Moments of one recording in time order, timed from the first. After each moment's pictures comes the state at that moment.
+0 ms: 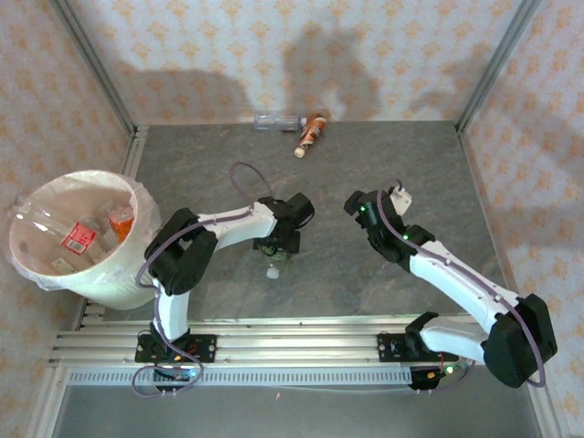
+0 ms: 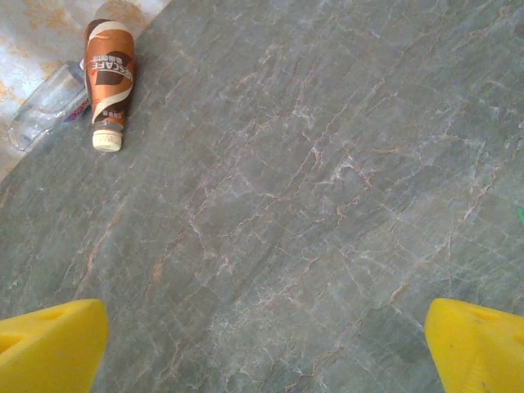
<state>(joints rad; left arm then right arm) -0.73 1.94 1.31 -0.82 -0.21 -0.72 0.56 1.13 0.78 -0.40 0.42 1.04</state>
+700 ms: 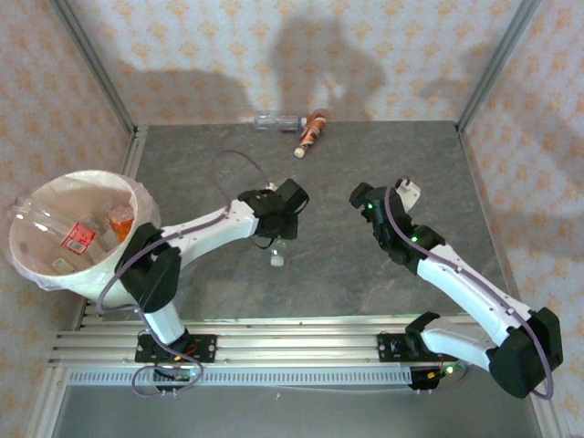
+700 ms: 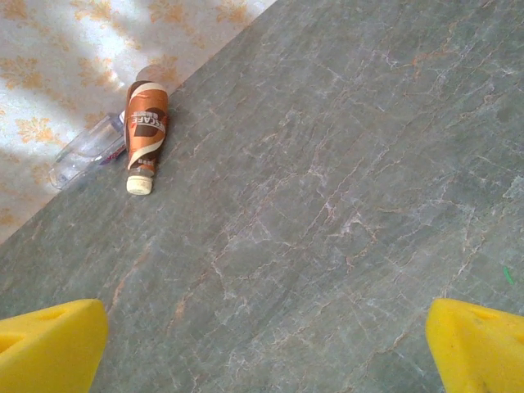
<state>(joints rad) -0.73 1.70 1.34 -0.81 -0.21 -0.68 0.56 1.06 0.82 -0.41 0.50 0.97</state>
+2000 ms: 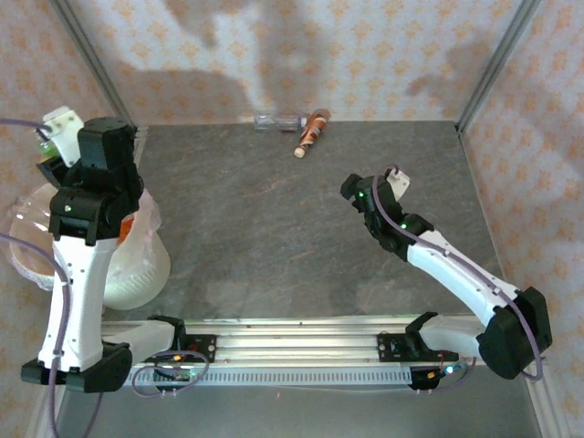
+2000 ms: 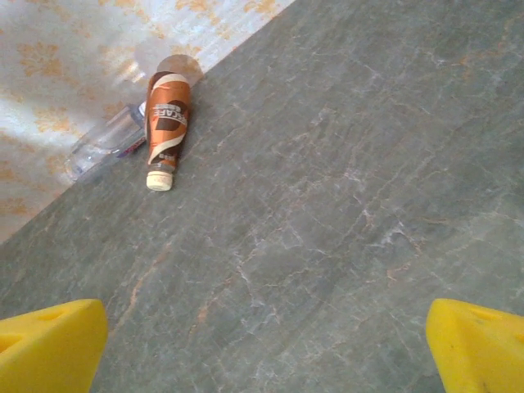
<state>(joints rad) -0.04 1.13 1.68 -1.02 -1.09 -0.30 0.56 1.19 0.91 -0.35 0.46 0.94</state>
